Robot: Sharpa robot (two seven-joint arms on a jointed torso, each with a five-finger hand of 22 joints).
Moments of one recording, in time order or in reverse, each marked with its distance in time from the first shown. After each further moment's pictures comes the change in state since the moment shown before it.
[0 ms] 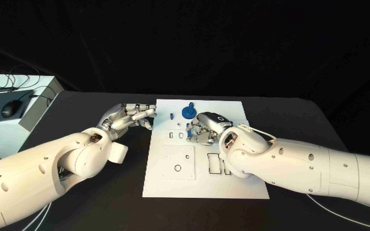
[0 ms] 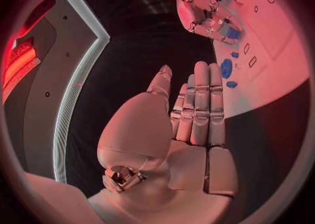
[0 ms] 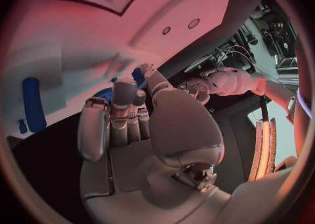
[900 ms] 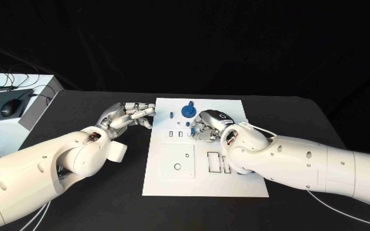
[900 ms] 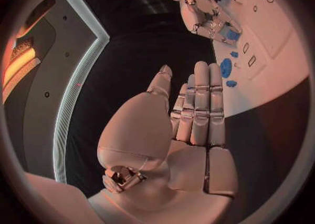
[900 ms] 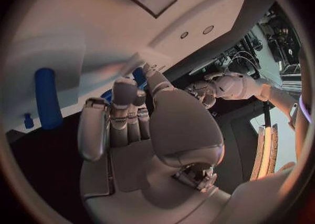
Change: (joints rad) left arm 0.000 -0.005 0.000 0.002 0.000 0.000 -0.004; left_hand 0.000 0.000 0.000 0.000 0.000 0.000 0.000 0.000 0.000 0.000 0.000 0.000 0.000 0.000 0.000 0.000 0.000 0.000 0.000 0.000 0.000 0.000; right arm -0.003 0.008 0.000 -0.047 -0.035 0.007 -0.010; right_hand -0.005 -0.005 -0.015 0.015 -0.012 0.007 0.004 0.000 -0.002 0.003 0.003 0.000 -0.001 0.000 0.000 0.000 0.000 0.000 0.000 0.000 0.000 0.000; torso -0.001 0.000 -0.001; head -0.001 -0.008
